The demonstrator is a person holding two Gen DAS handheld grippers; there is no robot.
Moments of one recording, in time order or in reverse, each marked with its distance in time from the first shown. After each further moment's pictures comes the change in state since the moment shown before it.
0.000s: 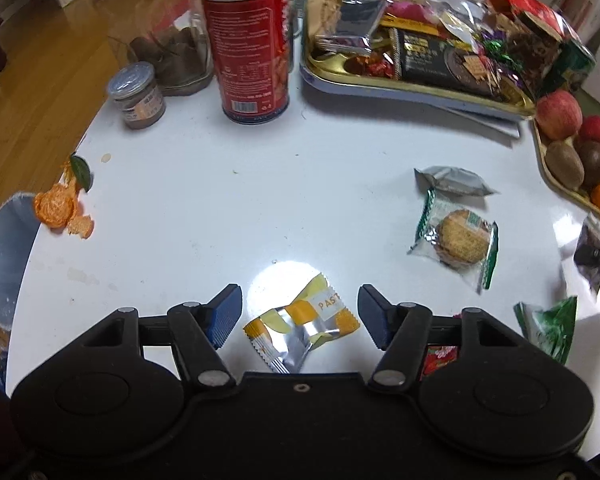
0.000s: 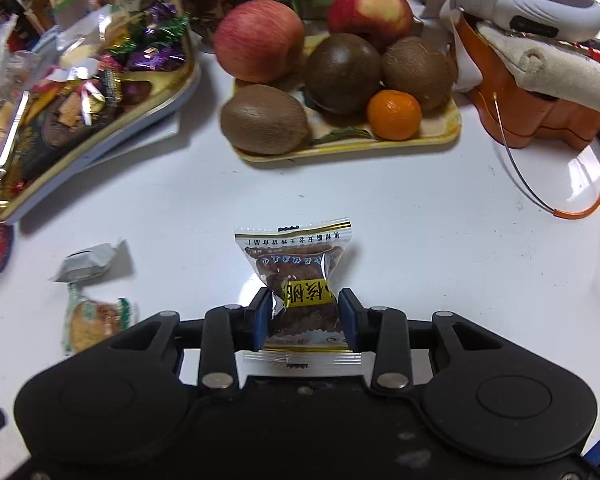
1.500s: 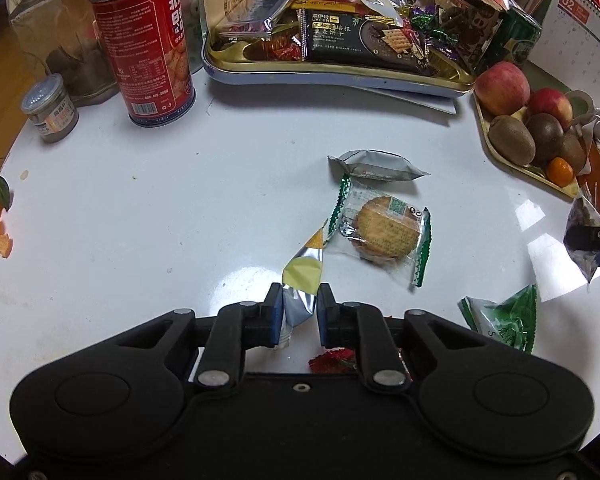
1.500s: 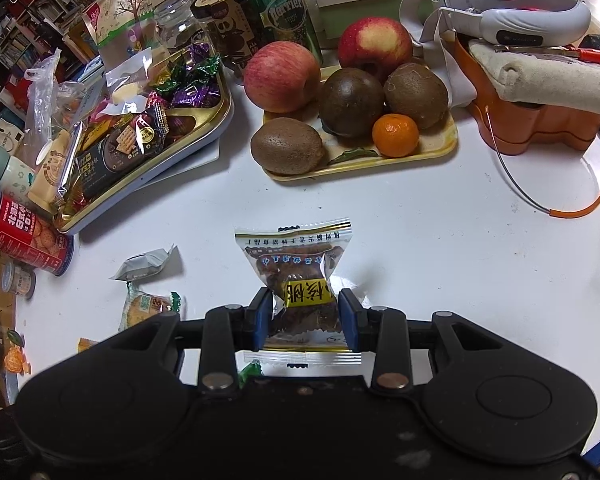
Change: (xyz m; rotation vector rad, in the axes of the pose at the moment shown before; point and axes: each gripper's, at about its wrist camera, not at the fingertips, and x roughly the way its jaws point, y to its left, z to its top) left arm 0.022 -0.046 -0.001 0.034 -0.009 -0.123; right arm -0.038 -0.020 -0.009 0.031 -0.039 0.143
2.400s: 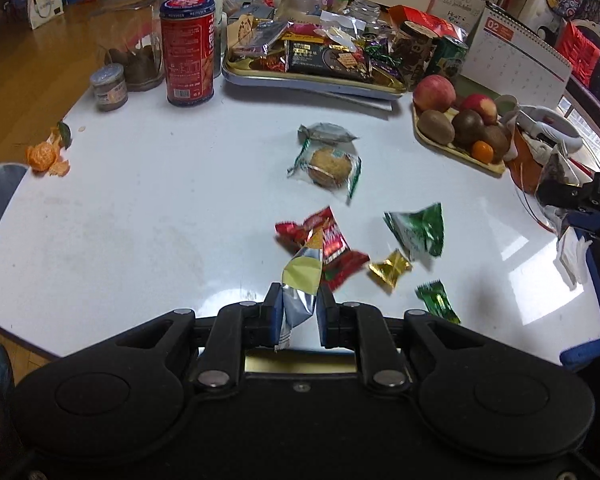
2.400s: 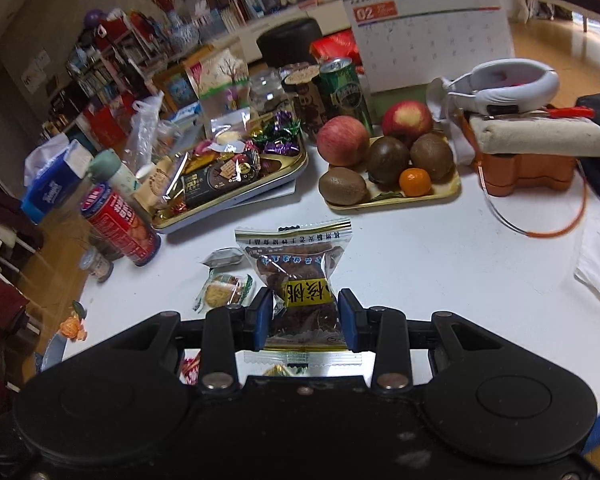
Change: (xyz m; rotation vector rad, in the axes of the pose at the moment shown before) left arm -0.117 -0.019 -0.123 -0.035 -0.132 -0.055; right arm -0.121 -0.021 -0.098 -0.113 -0.272 0.186
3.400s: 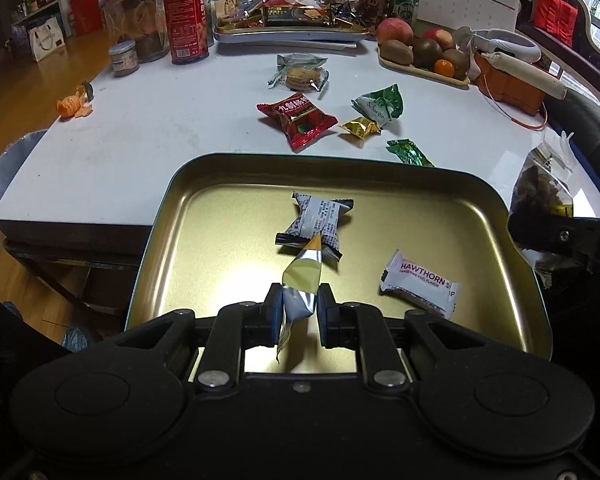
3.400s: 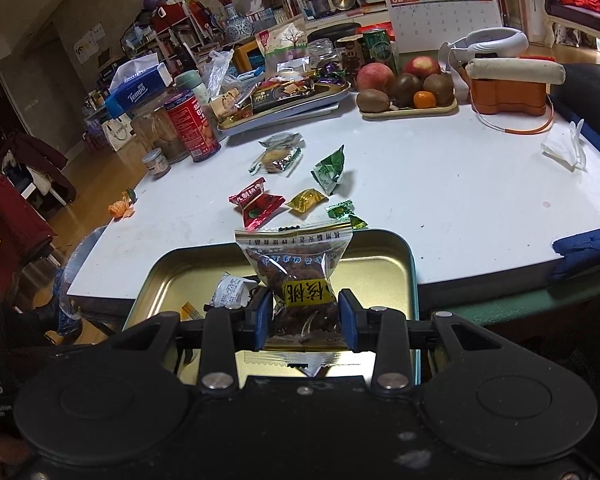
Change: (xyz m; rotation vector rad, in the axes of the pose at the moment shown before) left arm -0.031 -0.035 -0.147 0.113 -0.075 0.074; right arm -0.106 0.005 -0.205 -0.142 -0.032 0.072
